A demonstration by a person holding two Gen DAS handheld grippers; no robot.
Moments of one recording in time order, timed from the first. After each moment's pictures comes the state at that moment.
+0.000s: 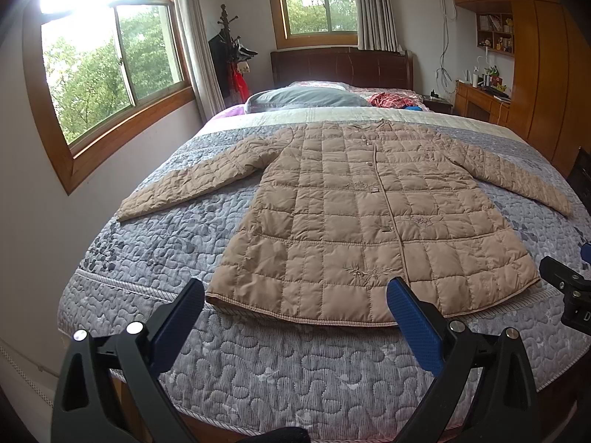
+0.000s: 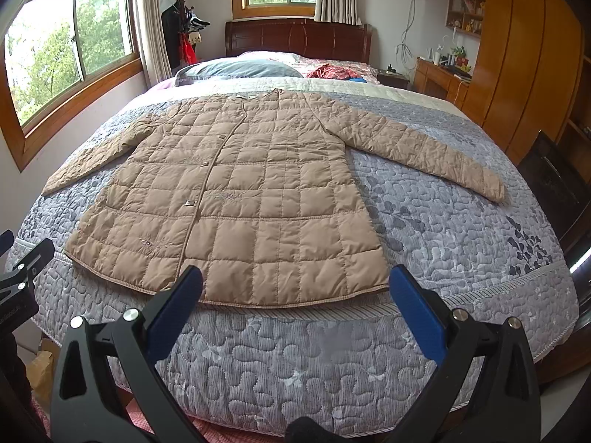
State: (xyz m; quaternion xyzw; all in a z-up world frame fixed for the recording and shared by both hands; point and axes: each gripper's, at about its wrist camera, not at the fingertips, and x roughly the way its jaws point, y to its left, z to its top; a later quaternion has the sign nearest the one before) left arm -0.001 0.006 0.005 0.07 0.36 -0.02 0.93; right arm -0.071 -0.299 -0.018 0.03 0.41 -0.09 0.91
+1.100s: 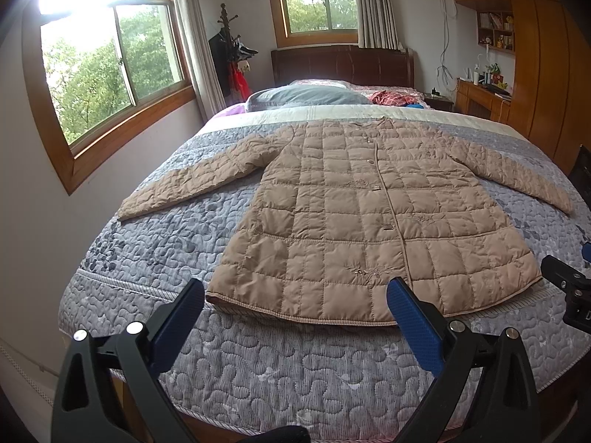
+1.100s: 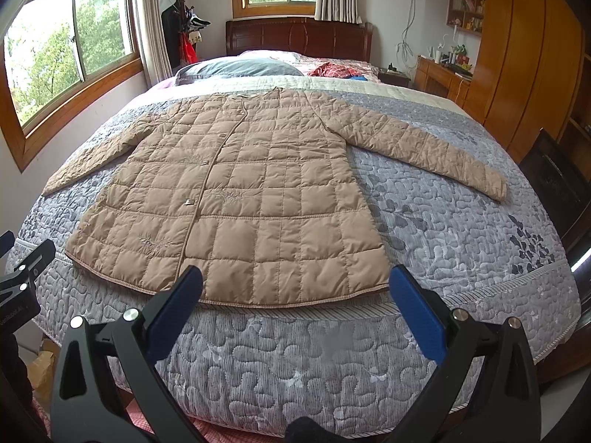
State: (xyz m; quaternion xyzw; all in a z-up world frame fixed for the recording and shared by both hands) left arm 0.000 0.004 -0.001 0.07 0.36 -0.02 0.93; right arm -0.070 -0.301 -0.018 0.03 0.41 -0.08 0.91
